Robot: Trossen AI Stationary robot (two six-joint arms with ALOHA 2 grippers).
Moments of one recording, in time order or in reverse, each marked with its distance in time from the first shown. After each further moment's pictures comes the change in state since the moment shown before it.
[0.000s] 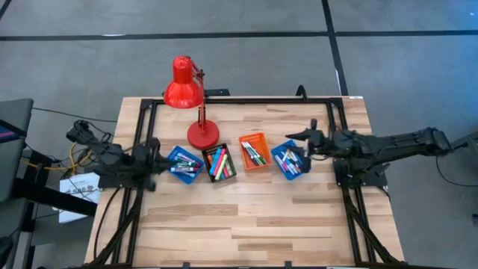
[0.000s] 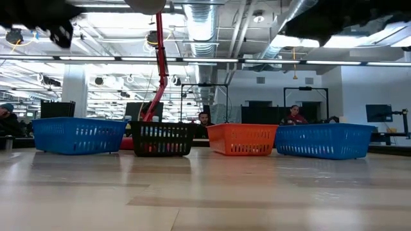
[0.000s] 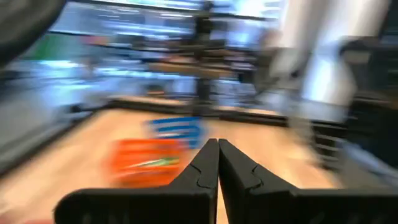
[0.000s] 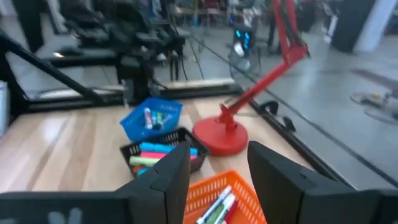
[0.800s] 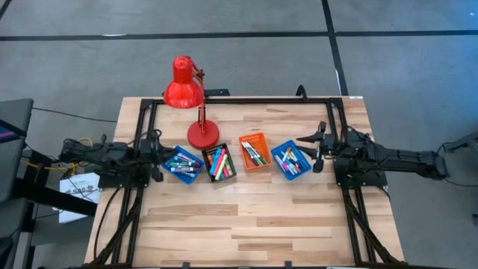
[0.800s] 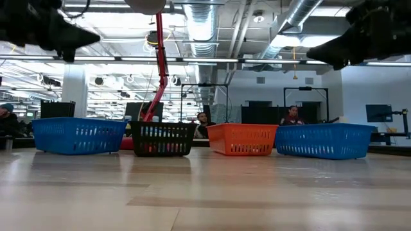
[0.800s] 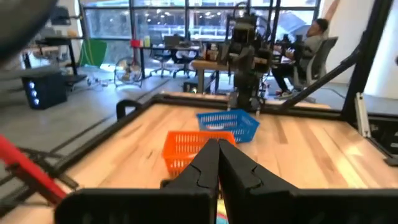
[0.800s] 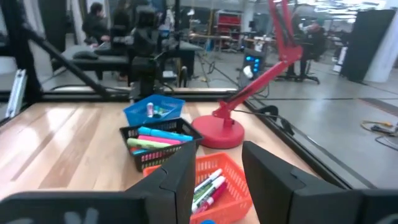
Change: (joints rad) left arm 0.344 -0.128 -0.063 -0.089 0.152 0.064; right arm -0.241 -0.430 -0.326 0.018 -0.309 -0.110
